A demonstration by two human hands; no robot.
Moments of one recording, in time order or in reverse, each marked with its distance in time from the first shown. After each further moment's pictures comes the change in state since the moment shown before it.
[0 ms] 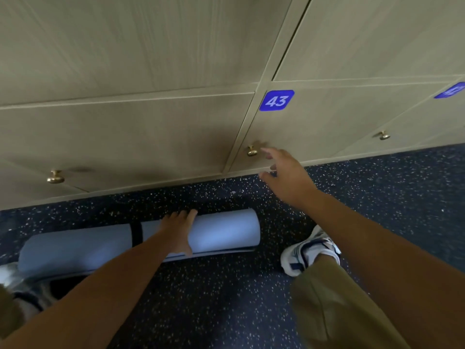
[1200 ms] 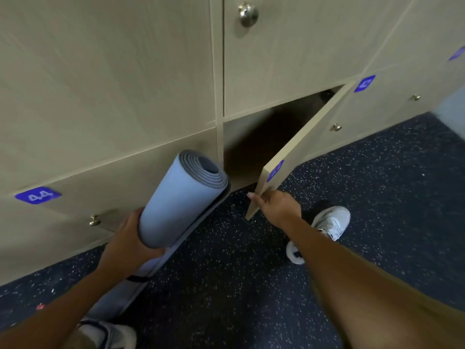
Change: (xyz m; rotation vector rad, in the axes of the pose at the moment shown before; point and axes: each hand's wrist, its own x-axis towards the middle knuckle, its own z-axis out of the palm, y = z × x) left_hand -0.193 -0.045 -0.106 -0.493 0.620 -0.086; right_hand -0.095 0.004 0.018 -0.020 0.056 0.431
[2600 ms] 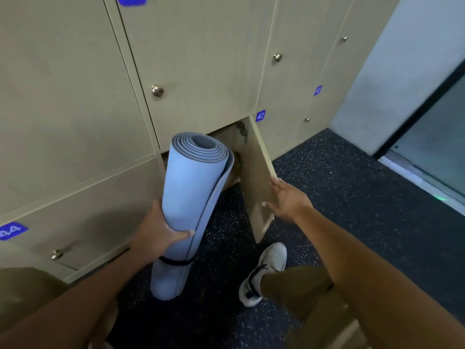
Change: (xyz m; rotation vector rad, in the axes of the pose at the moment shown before) left_hand -0.073 0.201 0.001 -0.318 -0.122 0.291; right_hand -0.135 0.147 -0.152 -0.401 0.121 -0.086
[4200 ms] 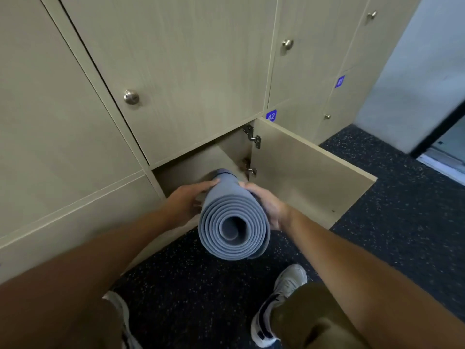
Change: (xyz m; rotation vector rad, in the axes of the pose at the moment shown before) left_hand 0.152 0.053 0.039 0.293 -0.287 0.402; right_hand 0.090 -0.054 -0.001 1.767 -0.417 -0.001
